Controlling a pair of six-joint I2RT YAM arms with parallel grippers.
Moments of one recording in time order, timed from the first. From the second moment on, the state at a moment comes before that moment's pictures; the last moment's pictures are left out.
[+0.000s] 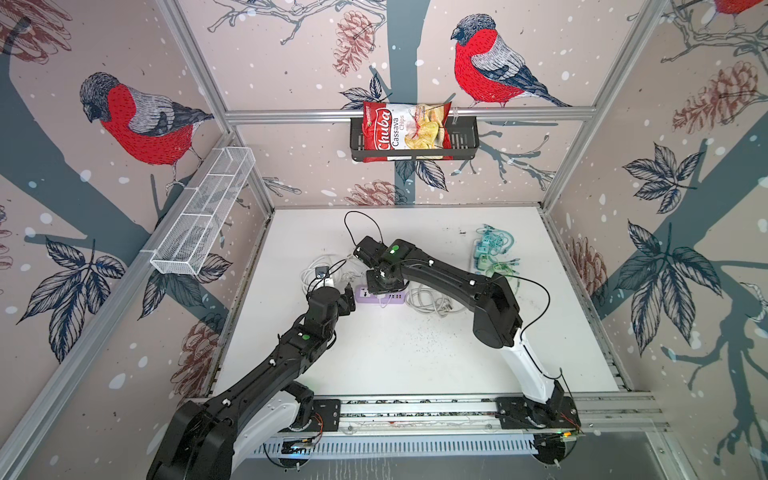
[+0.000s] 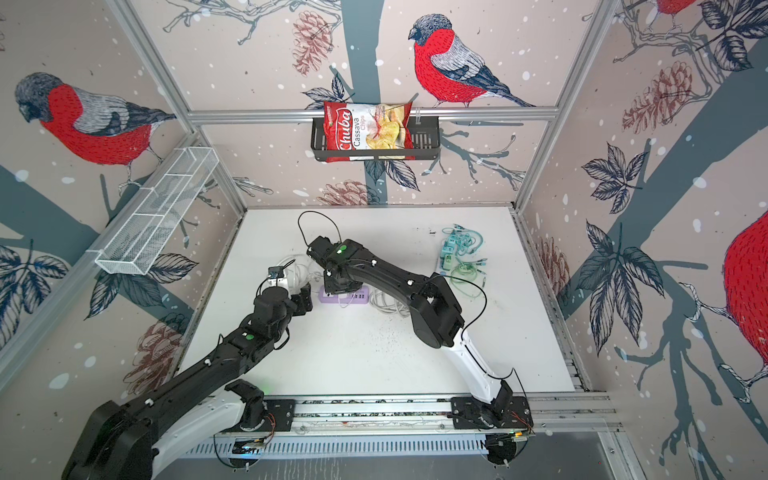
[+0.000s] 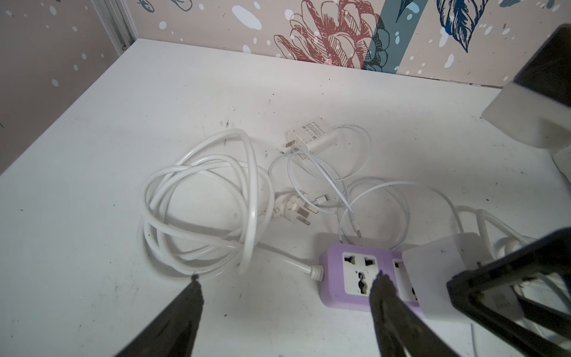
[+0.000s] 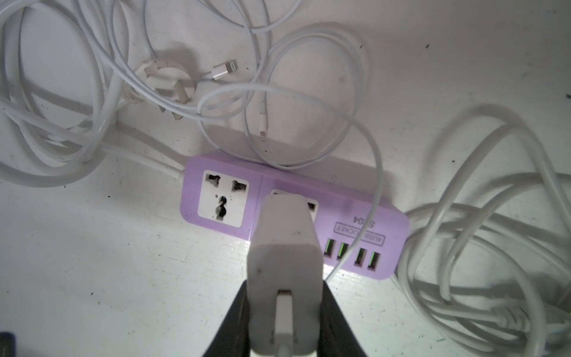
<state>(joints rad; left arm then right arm) -0.45 0.94 0.37 0.07 -0.37 -0.34 1.01 2.29 2.13 -1.12 0.09 0.71</state>
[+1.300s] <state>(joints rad) -0.45 0.80 0.36 0.06 -0.37 -0.31 1.01 2.43 2.31 -1.23 0.08 0.74</state>
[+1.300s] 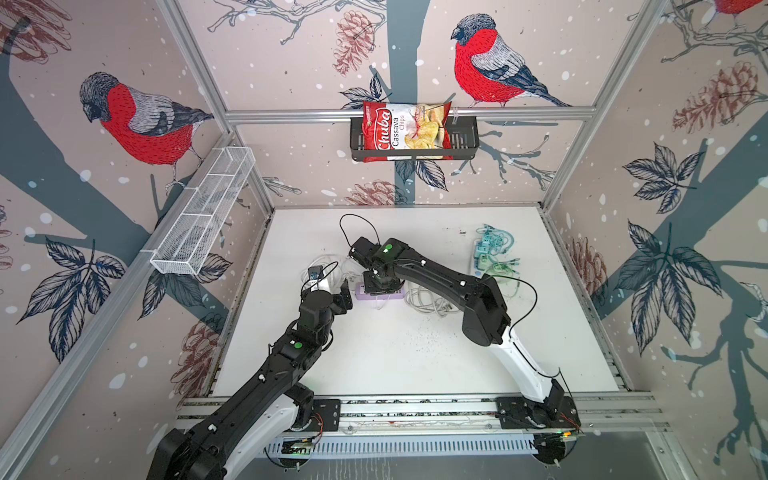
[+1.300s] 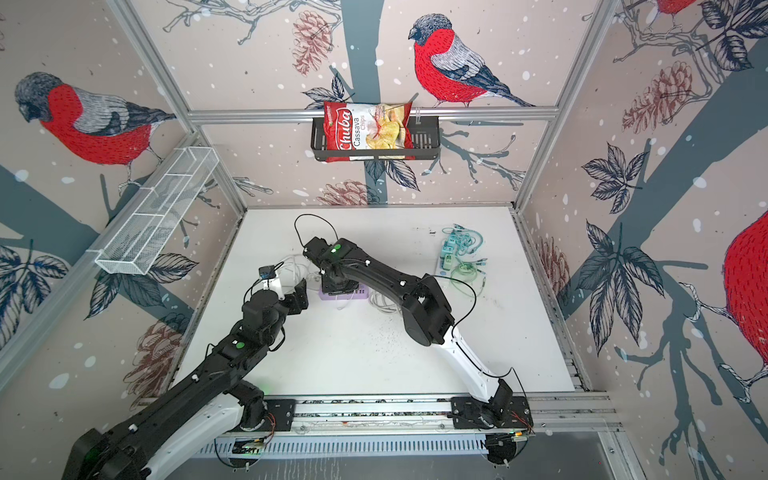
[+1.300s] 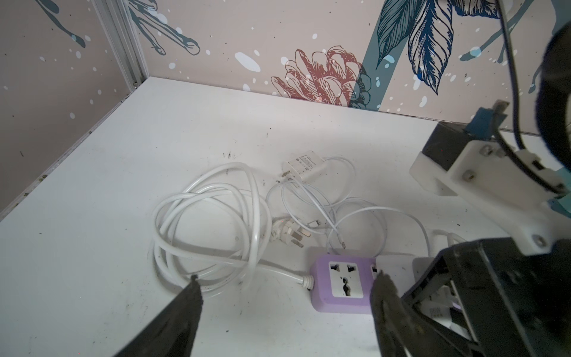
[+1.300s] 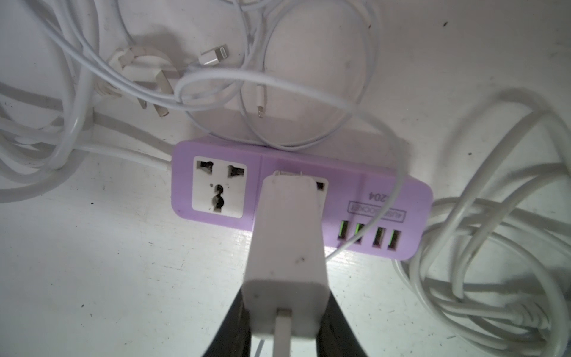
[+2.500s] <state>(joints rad) -0.45 0.81 0.35 0.06 -0.37 -0.31 0.95 2.48 2.39 -1.24 -0.02 0.60</state>
